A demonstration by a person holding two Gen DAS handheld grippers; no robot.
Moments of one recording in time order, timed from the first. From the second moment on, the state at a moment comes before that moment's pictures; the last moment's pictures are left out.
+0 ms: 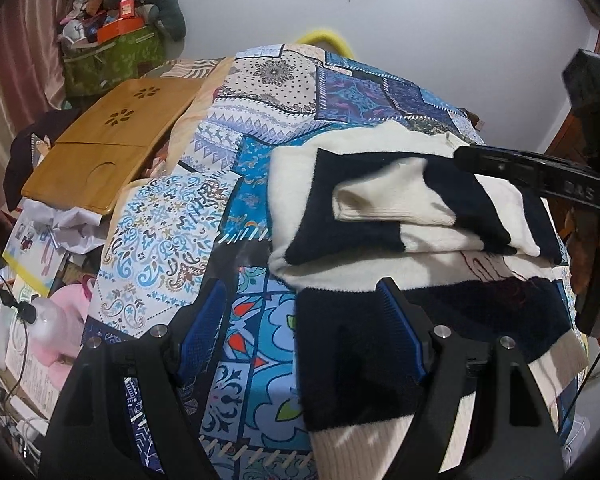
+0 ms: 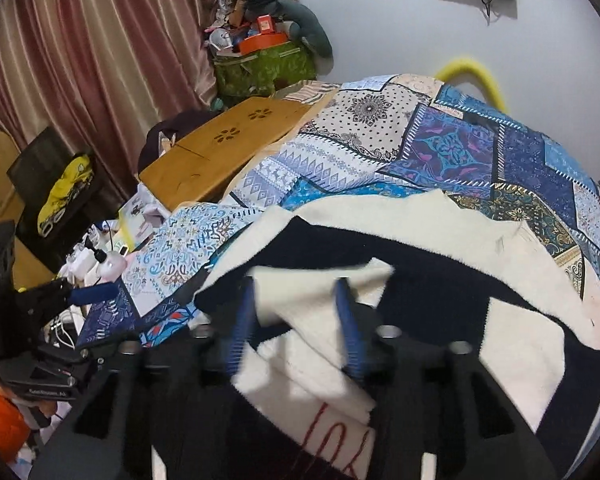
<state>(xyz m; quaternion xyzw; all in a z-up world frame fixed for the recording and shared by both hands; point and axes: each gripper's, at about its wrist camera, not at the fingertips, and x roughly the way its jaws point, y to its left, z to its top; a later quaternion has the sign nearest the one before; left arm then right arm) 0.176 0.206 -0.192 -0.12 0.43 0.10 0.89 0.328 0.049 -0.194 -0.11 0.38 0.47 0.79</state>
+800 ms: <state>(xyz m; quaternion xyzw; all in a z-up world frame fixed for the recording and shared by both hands) 0.345 0.197 -0.248 -0.15 0.51 0.08 0.84 0.376 -0.208 -0.221 -0.07 0.40 0.23 0.89</state>
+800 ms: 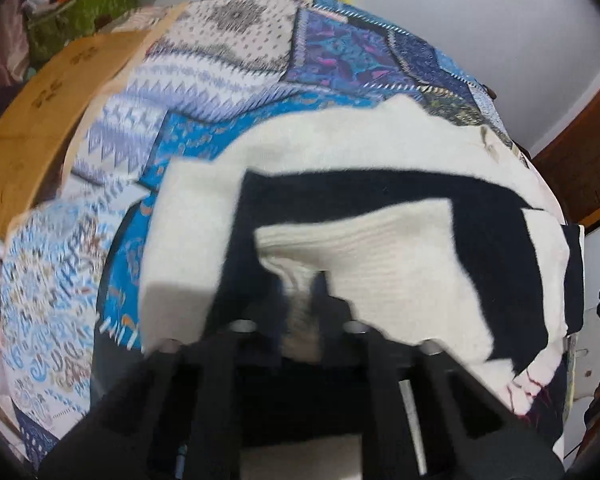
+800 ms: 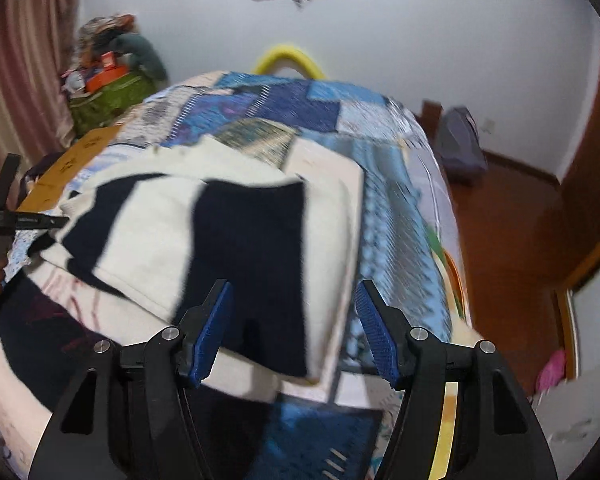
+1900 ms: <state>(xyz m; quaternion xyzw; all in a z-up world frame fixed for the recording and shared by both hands) 0.270 0.217 -0.243 -0.06 0.50 0.12 0.86 0.352 -0.178 -0.251 -0.08 0.43 0.28 0.85</state>
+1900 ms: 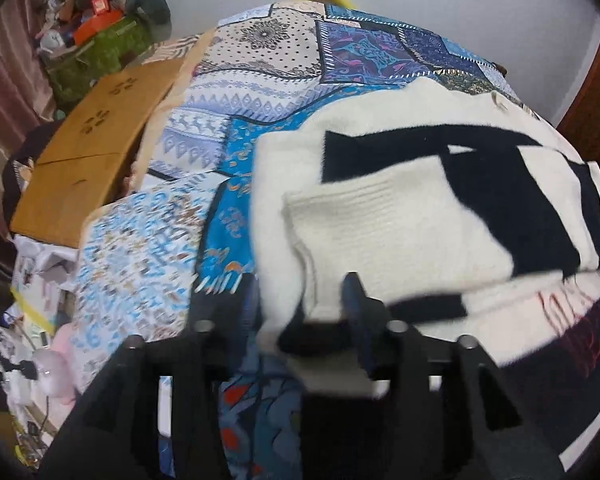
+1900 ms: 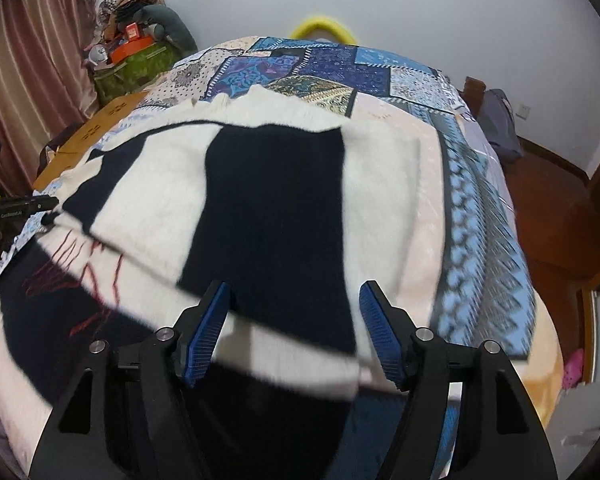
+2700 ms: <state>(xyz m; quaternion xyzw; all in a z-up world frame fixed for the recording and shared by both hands) 0.124 0.185 -0.236 -0.14 0.52 0.05 0.84 0.239 -0.238 -0.274 0.04 0.50 0.30 0.81</state>
